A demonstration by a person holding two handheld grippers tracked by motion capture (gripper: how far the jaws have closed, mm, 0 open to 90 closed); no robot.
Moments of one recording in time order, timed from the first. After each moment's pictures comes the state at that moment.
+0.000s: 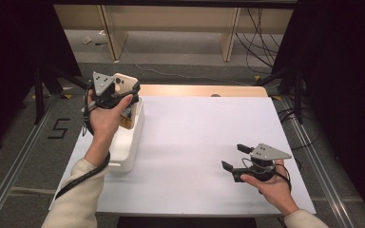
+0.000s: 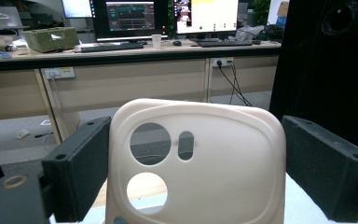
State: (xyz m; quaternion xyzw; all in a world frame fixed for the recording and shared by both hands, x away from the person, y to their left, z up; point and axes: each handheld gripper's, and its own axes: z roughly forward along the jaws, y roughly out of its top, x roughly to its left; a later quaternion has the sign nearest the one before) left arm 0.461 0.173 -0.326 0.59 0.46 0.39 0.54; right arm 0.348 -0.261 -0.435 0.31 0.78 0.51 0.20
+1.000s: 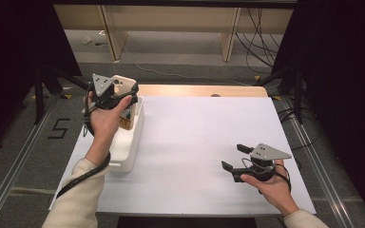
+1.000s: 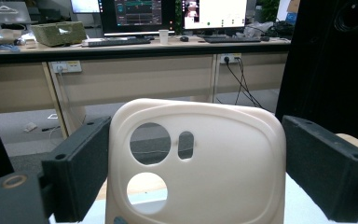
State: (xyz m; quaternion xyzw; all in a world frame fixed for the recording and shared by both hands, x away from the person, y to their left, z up) left arm 0.467 0.176 -0.336 0.58 0.48 0.39 0.53; right arm 0.348 -0.261 -0.435 0.31 0.78 0.51 0.20
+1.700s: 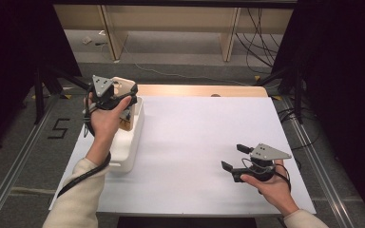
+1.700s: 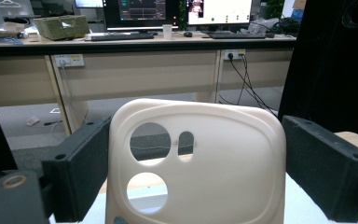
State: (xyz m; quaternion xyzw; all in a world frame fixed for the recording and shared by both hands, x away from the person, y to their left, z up) left arm 0.471 0.180 -0.343 0.58 0.49 0.39 0.52; right arm 0.348 -0.261 -0.435 0.31 0.78 0.51 0.20
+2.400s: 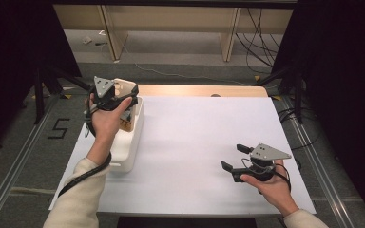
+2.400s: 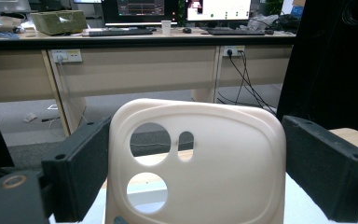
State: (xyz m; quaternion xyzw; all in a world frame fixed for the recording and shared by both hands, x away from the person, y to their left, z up) left arm 0.475 0.179 -0.349 0.59 0.49 0.38 0.52; right arm 0.348 -0.261 -0.435 0.31 0.78 0.51 0.20
